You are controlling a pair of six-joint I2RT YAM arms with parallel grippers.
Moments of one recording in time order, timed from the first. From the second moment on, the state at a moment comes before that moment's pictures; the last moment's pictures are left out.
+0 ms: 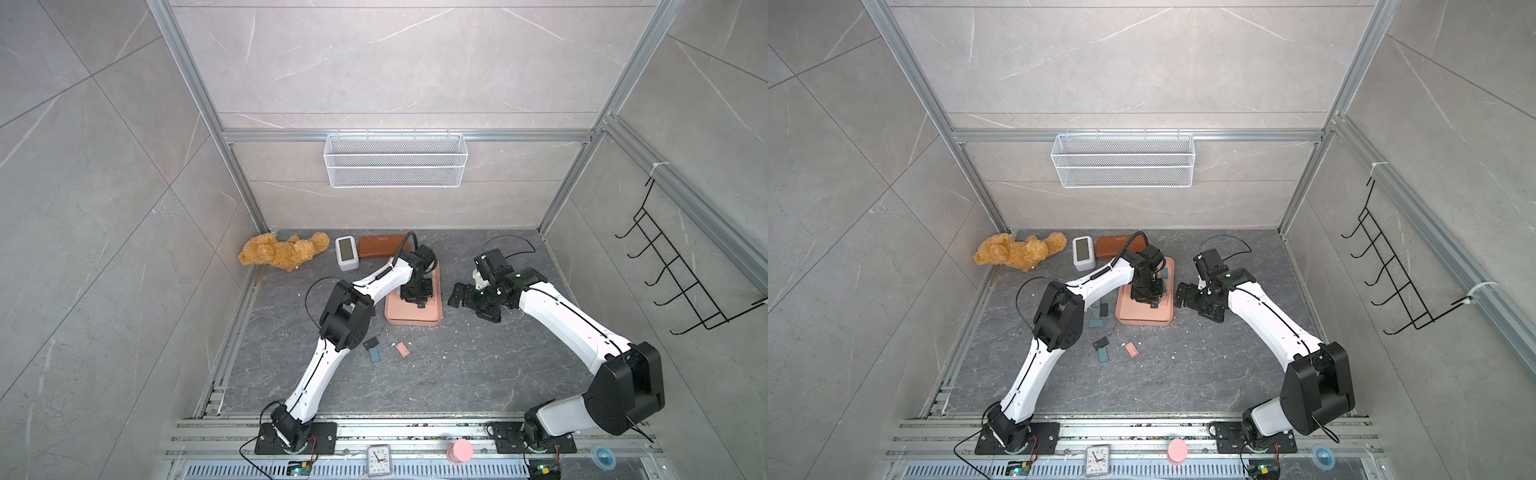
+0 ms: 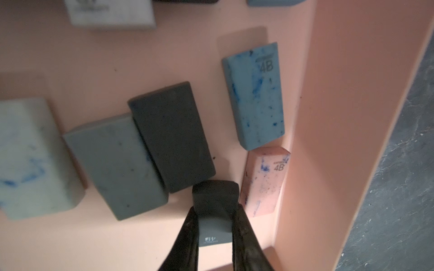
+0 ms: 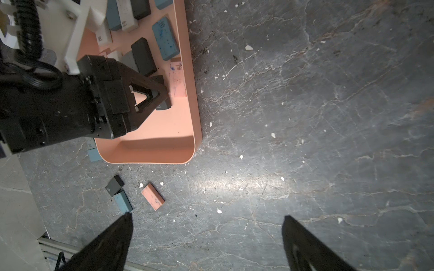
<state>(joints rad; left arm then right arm) -0.72 2.44 2.13 -1.00 0.18 -0.61 0.38 1.47 1.21 -0.91 -0.17 0.63</state>
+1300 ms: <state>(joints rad) -0.67 1.96 1.76 -0.96 0.11 -0.62 0.47 1.47 1.19 -0.84 -0.12 0.62</state>
